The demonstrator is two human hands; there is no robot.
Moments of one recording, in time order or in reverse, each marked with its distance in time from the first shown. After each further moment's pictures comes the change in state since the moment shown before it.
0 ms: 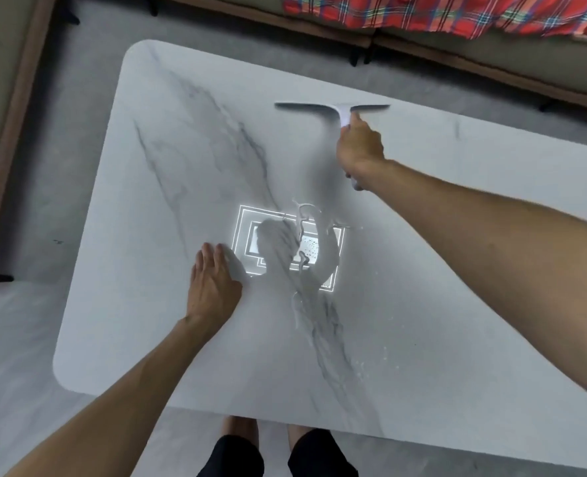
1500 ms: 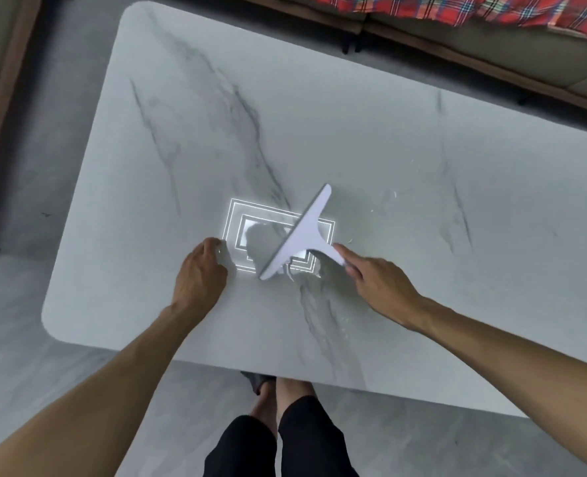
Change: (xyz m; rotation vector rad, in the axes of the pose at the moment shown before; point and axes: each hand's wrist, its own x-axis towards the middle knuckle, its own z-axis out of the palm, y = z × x) left_hand -0.059 -0.030 0.039 -0.134 0.145 0.043; right_hand -0.196 0.211 0.029 -0.449 -0.293 -0.488
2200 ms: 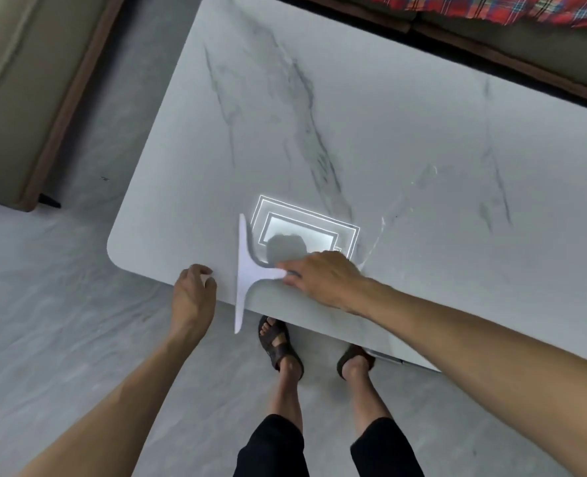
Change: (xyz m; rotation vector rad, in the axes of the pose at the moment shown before) left_hand -0.142 -0.086 0.005 -0.229 0.145 -0.398; right_hand -0.029 -0.142 0.068 -0.173 -0.201 -0.398
